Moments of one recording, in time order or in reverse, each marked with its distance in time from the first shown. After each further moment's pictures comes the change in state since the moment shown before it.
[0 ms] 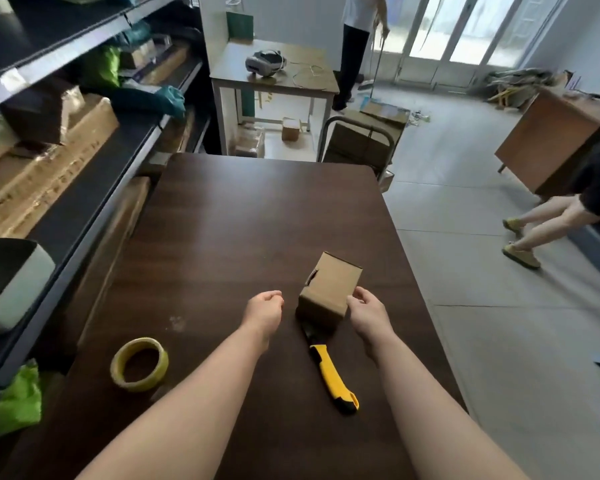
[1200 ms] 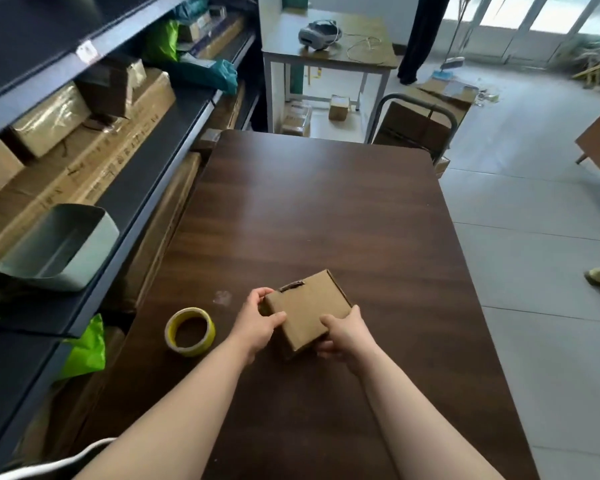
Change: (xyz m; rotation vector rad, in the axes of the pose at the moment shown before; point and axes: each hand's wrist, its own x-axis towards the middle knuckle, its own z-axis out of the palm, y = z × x) left_hand 0.002 -0.054 -0.085 0.139 0.034 0.121; right_hand -0.030 0.017 0.099 0.002 -0.324 0.247
